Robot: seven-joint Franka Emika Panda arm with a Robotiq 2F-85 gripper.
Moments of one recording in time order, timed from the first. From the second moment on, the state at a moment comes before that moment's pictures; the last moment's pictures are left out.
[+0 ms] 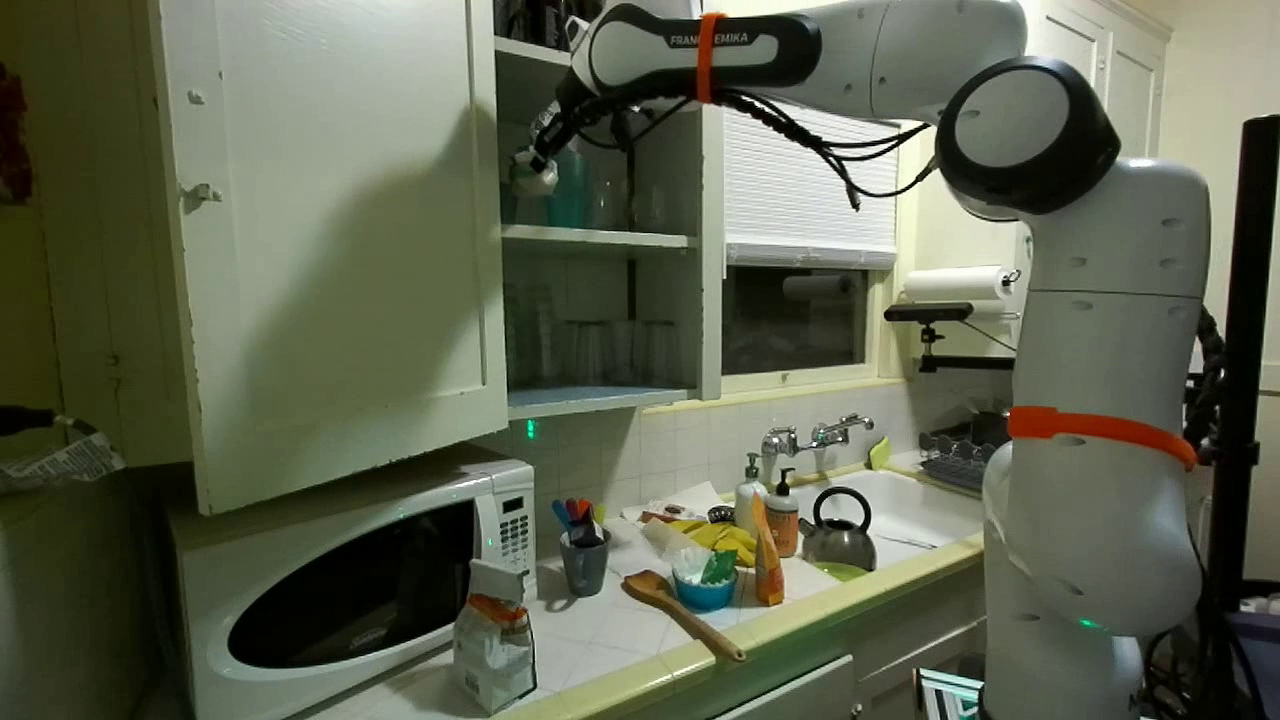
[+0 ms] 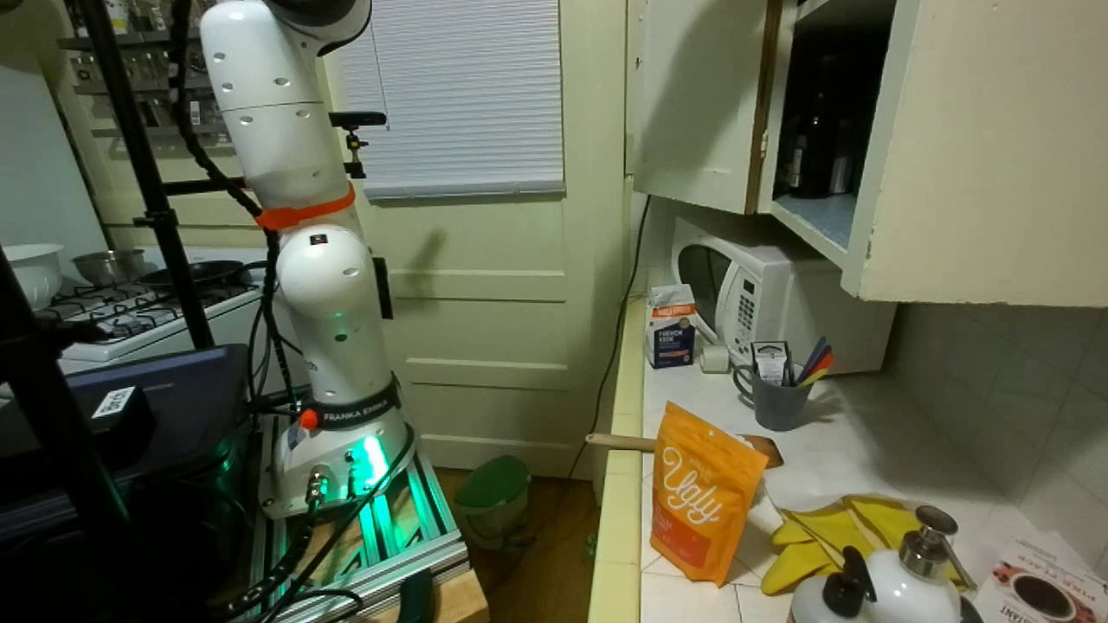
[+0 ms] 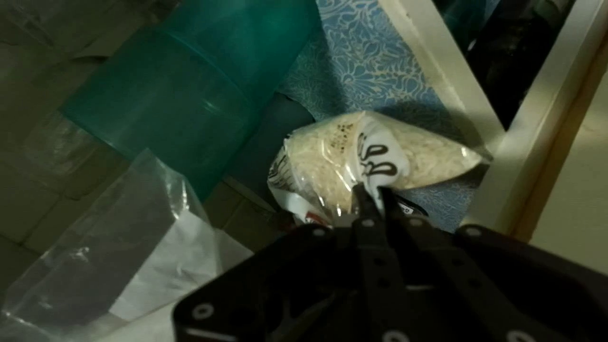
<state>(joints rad) -0.05 -0.11 -0.18 -1.43 -0.23 2.37 -0.47</state>
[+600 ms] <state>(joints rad) -0.09 -0.02 -0.19 -1.33 -0.18 2.32 -0.47</state>
